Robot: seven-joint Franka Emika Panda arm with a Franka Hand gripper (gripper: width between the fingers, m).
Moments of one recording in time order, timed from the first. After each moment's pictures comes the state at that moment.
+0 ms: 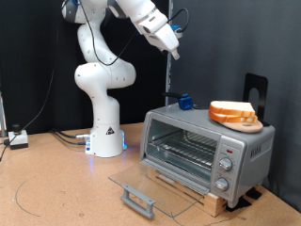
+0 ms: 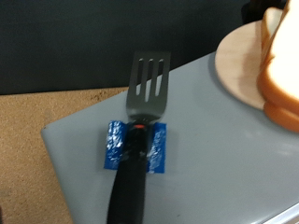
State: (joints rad) arm 0.10 -1.01 0.01 -2.68 0.64 1.78 -0.67
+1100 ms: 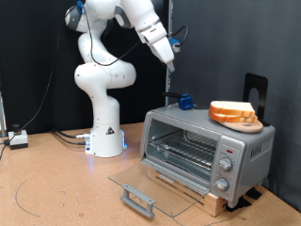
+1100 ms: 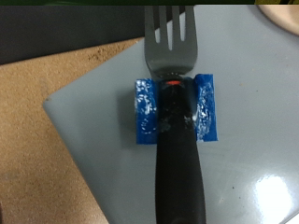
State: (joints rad) arm 0.08 -1.11 0.19 -2.82 0.64 1.83 -0.51
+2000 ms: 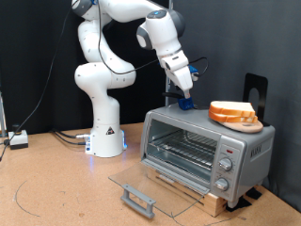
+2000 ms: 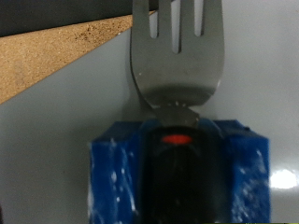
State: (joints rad) arm 0.12 -0.91 0.44 -2.87 0.80 2.08 -0.55
